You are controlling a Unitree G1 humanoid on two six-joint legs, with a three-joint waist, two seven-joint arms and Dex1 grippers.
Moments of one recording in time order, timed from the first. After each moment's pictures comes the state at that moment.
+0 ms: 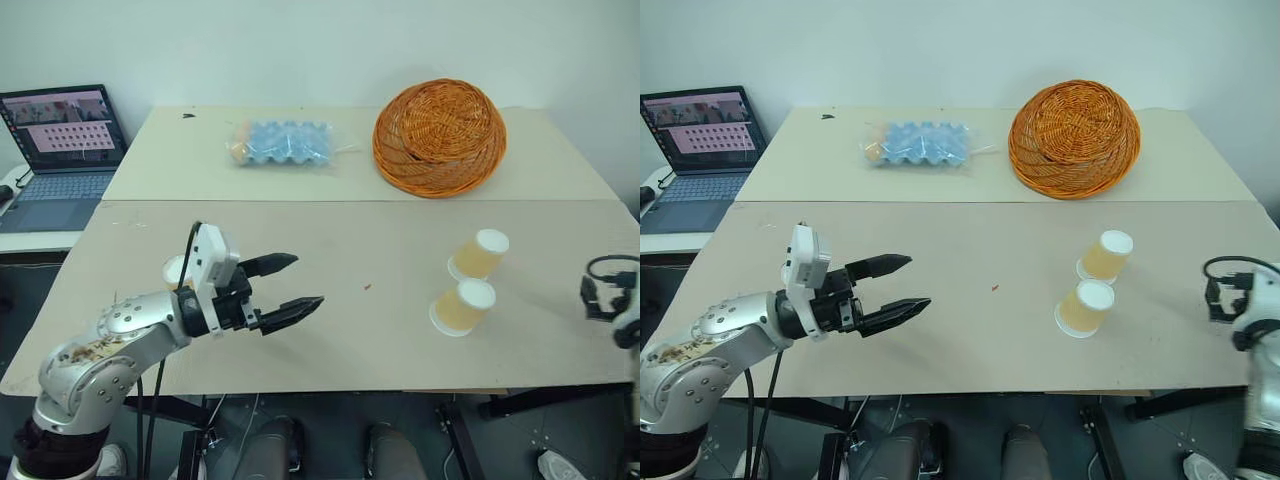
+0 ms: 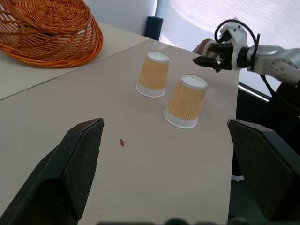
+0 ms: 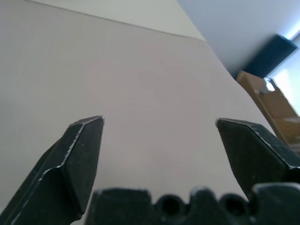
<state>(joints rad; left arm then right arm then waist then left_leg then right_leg) -0.19 0.72 0.09 -0.65 -0.92 0.71 -0.65 0.03 -0.81 -0.61 0.15 0.29 0.30 0.45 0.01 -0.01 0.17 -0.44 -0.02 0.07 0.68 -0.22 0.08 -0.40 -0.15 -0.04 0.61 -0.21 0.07</state>
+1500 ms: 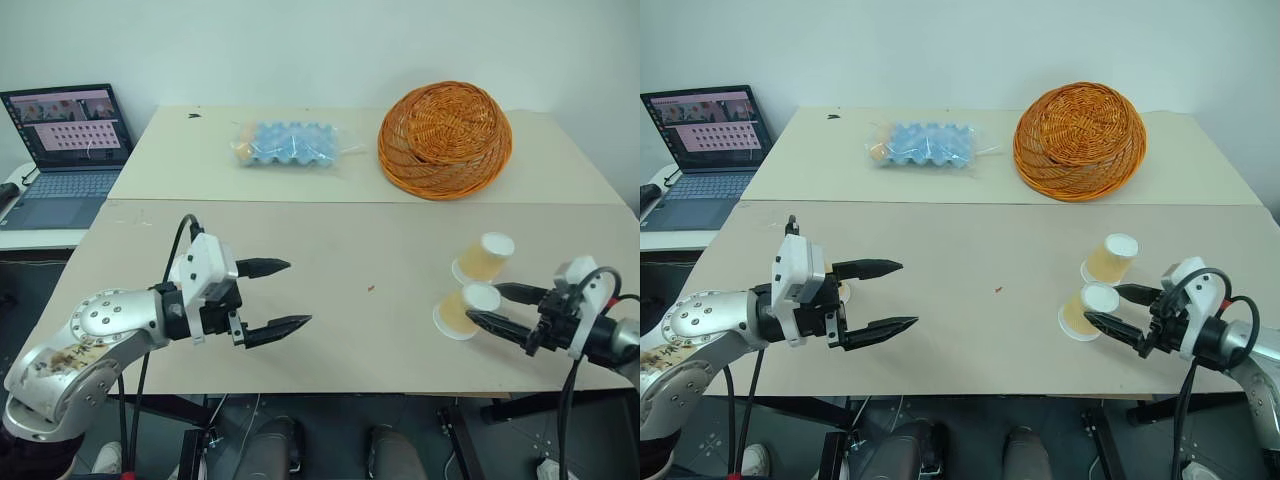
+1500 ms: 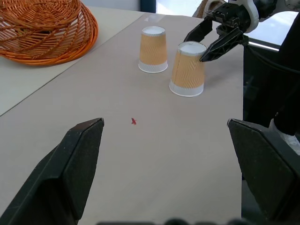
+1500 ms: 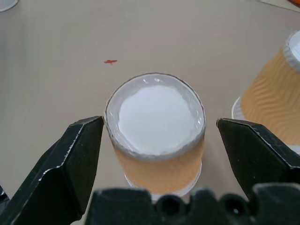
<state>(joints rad) -0.18 0.82 0.12 -0.69 -0.79 0.66 -0.77 0.03 -0.87 -0.36 -0.19 0.58 0.52 0.98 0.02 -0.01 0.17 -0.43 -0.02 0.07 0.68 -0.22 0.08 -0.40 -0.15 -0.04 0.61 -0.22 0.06</state>
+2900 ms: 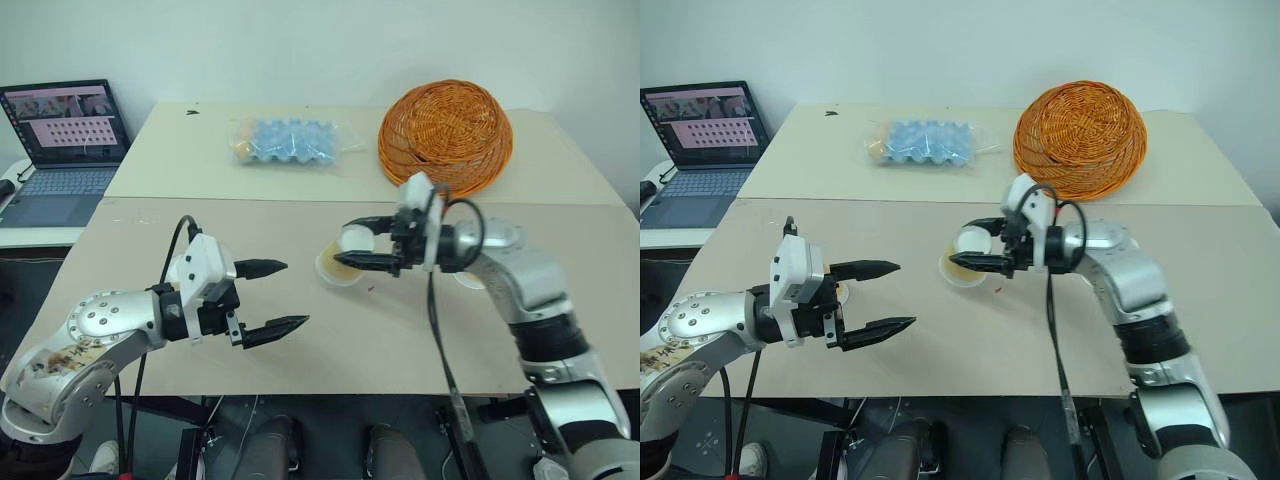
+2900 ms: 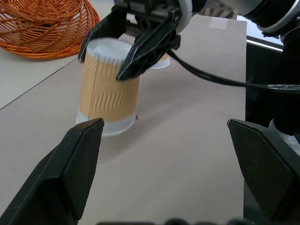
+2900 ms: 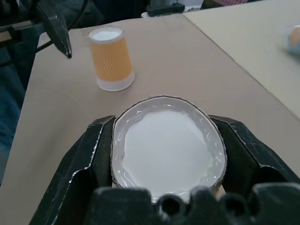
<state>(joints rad) -0.15 0.83 0.14 -0.69 -0.78 0.68 -0.78 -0.72 -0.52 0.23 0.07 0.42 0.50 1.06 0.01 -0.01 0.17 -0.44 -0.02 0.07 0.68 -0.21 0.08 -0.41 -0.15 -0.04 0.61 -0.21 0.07</state>
